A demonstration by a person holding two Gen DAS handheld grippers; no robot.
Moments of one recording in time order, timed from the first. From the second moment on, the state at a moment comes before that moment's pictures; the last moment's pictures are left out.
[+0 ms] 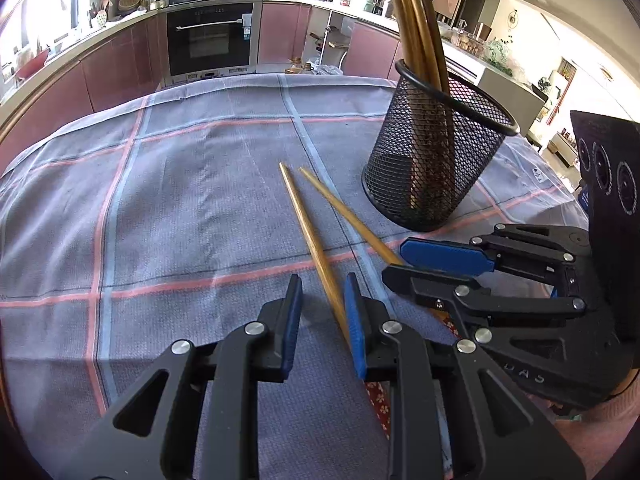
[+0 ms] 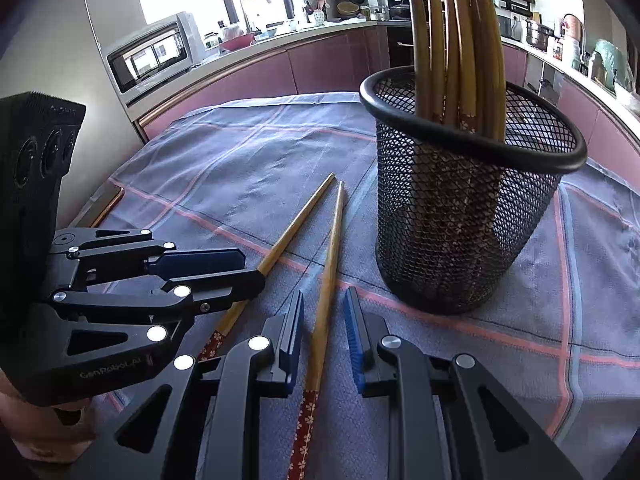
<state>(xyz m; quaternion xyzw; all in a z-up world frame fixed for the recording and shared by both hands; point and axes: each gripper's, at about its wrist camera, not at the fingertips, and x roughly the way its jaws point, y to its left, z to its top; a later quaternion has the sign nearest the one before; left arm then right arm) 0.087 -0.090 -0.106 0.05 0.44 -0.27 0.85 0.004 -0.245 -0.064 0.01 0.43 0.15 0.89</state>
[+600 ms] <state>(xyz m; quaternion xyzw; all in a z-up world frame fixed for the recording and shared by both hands) 0.092 -0.096 -0.110 0.03 0.44 -0.27 0.86 0.002 -0.261 -0.062 0.05 0.42 0.15 0.89</state>
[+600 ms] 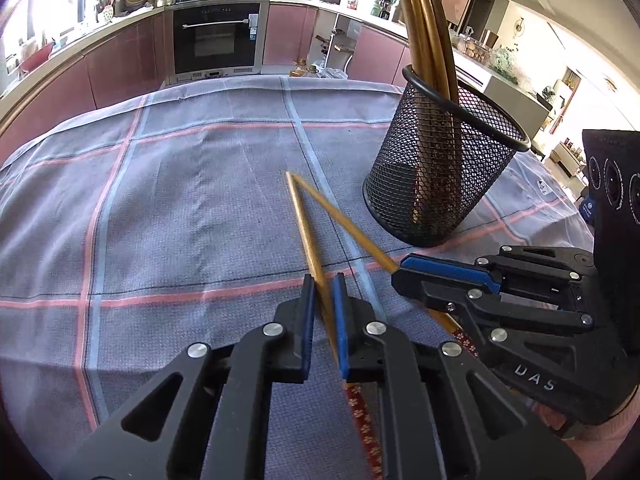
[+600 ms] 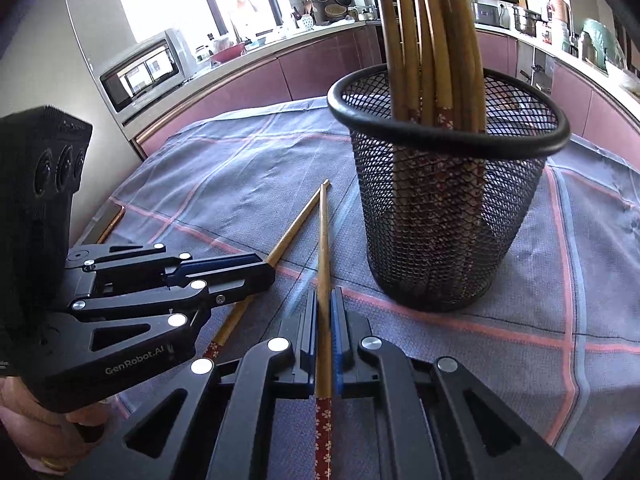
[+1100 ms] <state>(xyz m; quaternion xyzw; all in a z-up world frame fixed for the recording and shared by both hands) 0.082 -0.095 -0.110 0.05 0.45 -0.27 0.85 -0.002 -0.248 -0.063 0.02 0.43 0.17 0.89</state>
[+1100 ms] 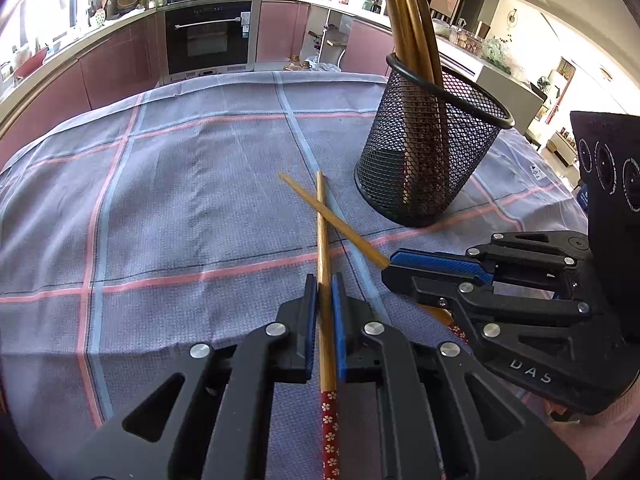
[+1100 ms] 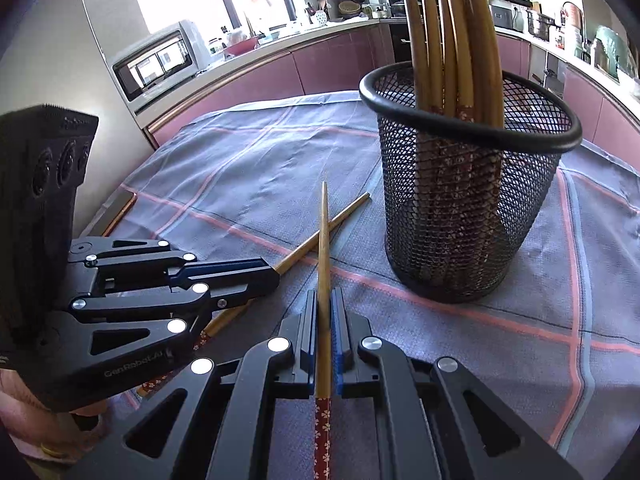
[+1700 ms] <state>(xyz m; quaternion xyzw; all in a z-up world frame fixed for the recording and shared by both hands) 0.081 -0.099 -0.106 0.05 0.43 -0.27 0.86 -0.007 -0.256 -0.057 0.03 0.41 0.17 0.89</state>
